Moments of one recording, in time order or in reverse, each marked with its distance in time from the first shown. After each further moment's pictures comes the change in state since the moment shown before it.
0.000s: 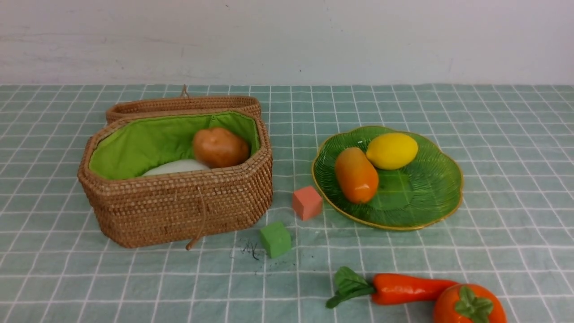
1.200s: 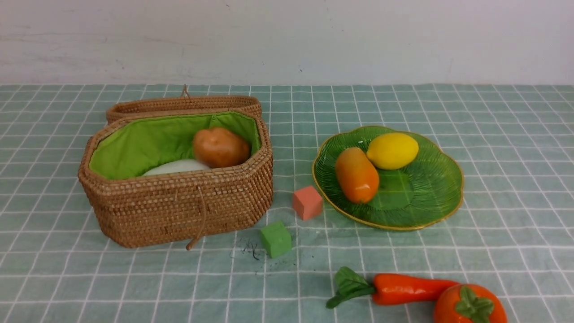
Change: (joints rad) right arm 0.000 0.000 0.010 -0.076 -0.409 -0.020; left arm 0.000 0.000 0.000 0.000 0.000 0.000
